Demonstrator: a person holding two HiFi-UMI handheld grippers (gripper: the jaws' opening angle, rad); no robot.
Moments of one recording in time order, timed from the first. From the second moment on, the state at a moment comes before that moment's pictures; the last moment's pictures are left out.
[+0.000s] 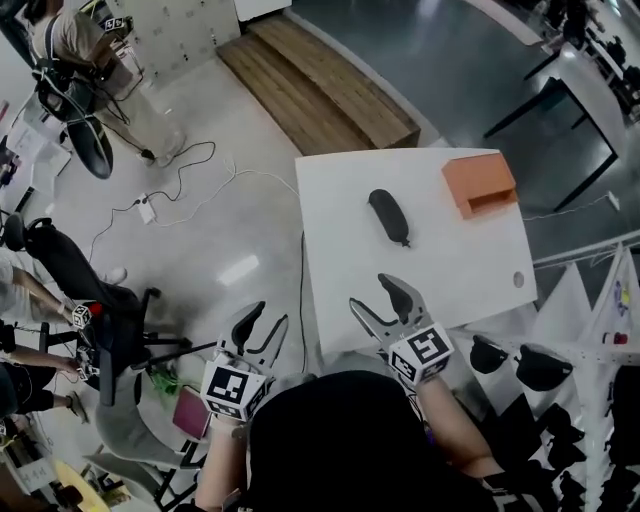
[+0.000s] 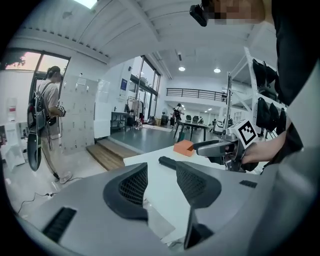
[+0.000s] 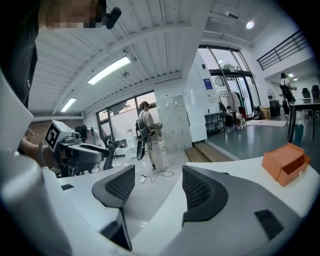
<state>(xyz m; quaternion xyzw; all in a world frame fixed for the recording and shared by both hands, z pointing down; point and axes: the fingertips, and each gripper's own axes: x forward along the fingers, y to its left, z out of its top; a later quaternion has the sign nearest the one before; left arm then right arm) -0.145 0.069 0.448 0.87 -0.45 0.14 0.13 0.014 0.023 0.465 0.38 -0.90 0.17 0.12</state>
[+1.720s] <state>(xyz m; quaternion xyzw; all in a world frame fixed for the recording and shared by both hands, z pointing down) -0.111 -0.022 0.517 0.82 -0.48 0.22 0.24 0.152 -0.185 0.724 0.47 -0.77 0.29 0.31</state>
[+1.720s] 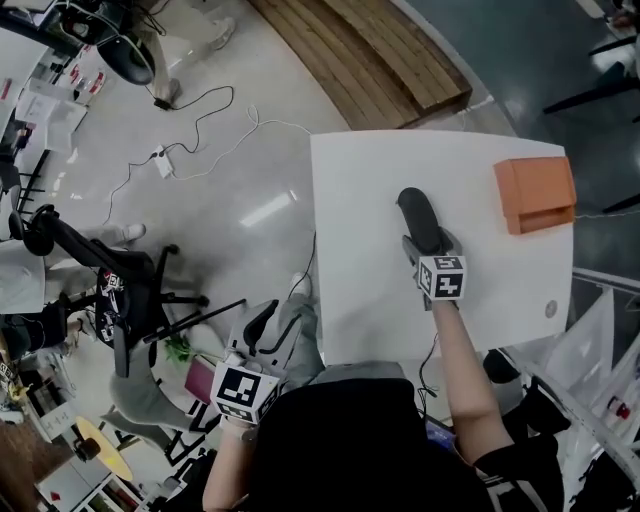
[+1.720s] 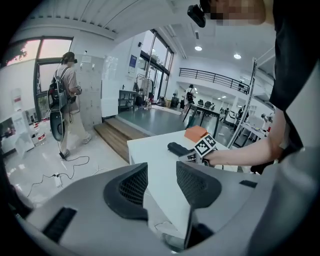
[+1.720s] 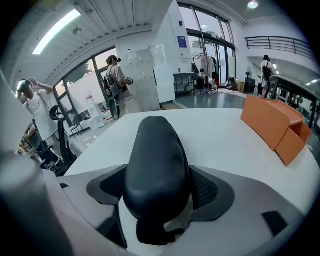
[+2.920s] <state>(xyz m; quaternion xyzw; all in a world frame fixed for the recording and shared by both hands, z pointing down) -0.118 -0.048 0.477 0.89 -0.37 0.18 0.17 0.152 -0.124 0.587 0.55 -0.76 0.24 0.26</state>
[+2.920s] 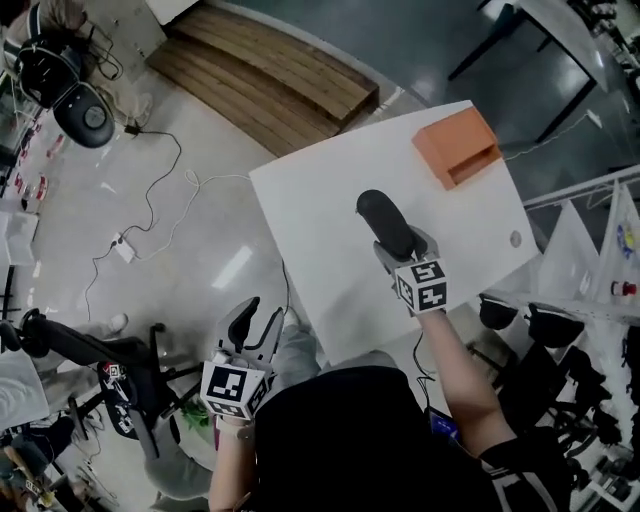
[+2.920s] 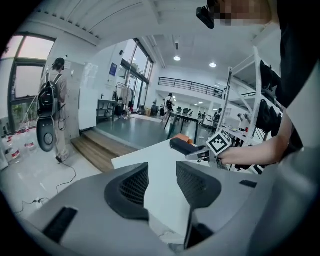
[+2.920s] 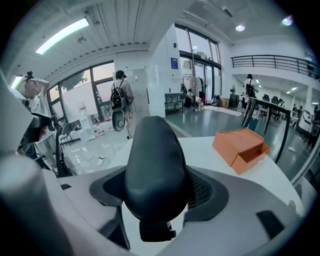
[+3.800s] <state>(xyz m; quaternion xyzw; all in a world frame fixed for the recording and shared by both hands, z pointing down) -0.039 -0.057 0.433 0.97 -0.15 0.15 0.09 0.137 0.033 0.431 0.69 -0.69 0.18 0.13</state>
